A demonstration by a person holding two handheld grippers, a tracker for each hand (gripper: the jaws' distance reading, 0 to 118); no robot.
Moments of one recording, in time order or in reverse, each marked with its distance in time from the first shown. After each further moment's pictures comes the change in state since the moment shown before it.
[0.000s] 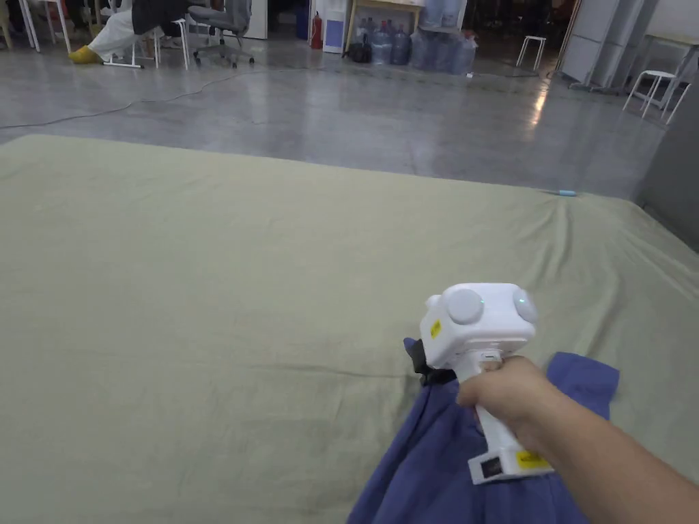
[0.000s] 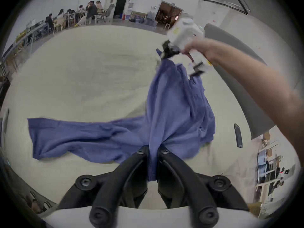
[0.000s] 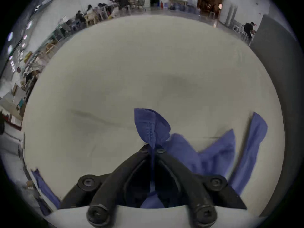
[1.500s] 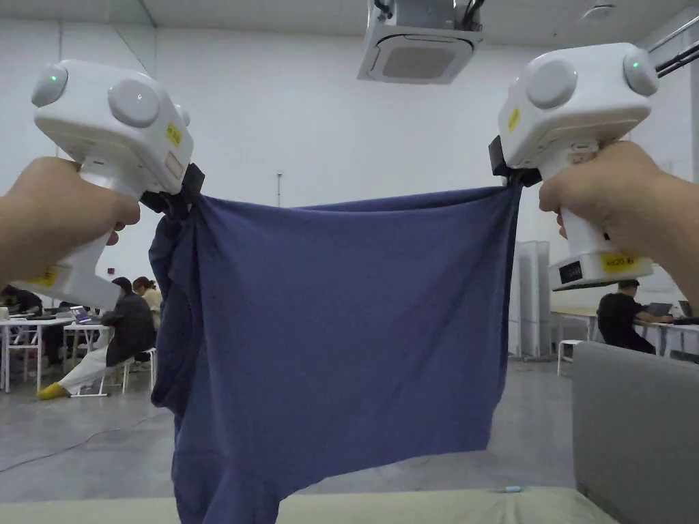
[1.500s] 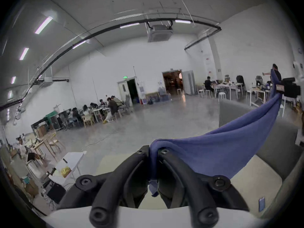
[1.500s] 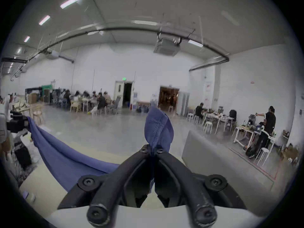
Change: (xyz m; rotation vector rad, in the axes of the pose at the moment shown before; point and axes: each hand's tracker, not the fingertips) left arm 0.118 0.564 0.344 0.741 0.372 -0.379; right arm 0.018 0.148 0.675 1.015 -0.385 -0.097
